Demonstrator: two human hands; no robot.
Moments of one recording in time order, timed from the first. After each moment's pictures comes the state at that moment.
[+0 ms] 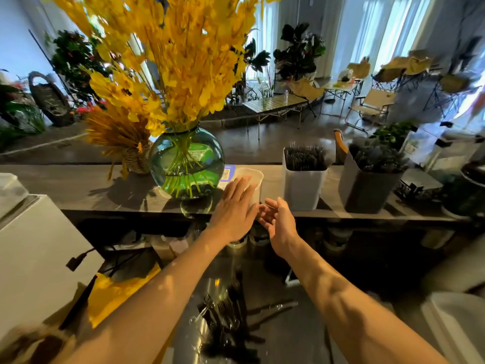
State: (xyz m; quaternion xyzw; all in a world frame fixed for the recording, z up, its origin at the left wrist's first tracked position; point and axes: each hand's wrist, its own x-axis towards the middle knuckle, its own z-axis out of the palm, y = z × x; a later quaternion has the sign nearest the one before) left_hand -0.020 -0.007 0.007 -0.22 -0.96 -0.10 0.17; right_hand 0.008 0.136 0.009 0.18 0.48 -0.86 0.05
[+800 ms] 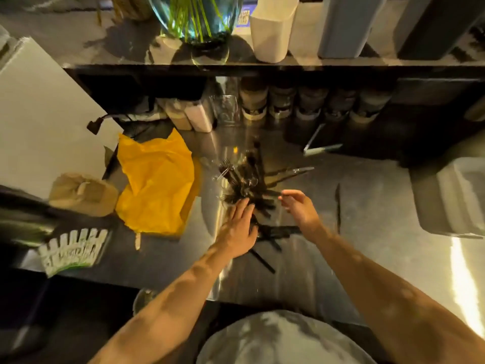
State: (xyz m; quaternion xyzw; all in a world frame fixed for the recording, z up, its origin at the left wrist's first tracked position) left_hand 0.279 -0.049 -0.231 -0.09 -0.97 -0.19 -0.13; right_hand 0.233 0.149 -0.202 0.18 0.70 -0.67 0.16
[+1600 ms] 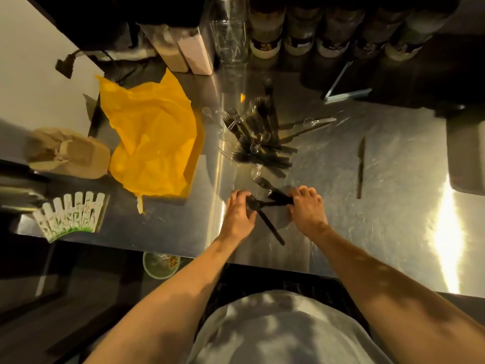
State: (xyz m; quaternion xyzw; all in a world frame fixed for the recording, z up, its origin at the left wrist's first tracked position) left_hand 0.337 -0.079 -0.292 0.08 -0.91 -0.36 -0.18; right_hand 0.305 0.127 -0.295 -0.04 0.97 -0.13 0.22
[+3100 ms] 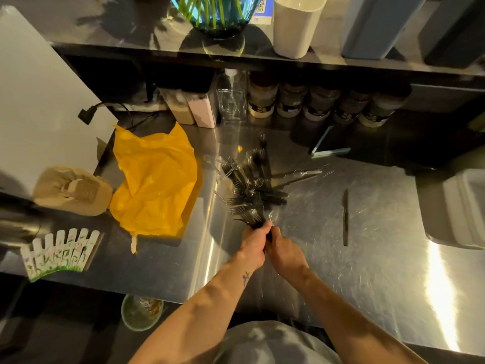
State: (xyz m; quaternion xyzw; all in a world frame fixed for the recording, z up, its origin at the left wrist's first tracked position) left_hand 0.278 -0.007 -0.240 0.45 -0.47 -0.73 -0.22; right_hand 0.303 0.088 -0.242 -0.01 0.93 -0.26 0.28
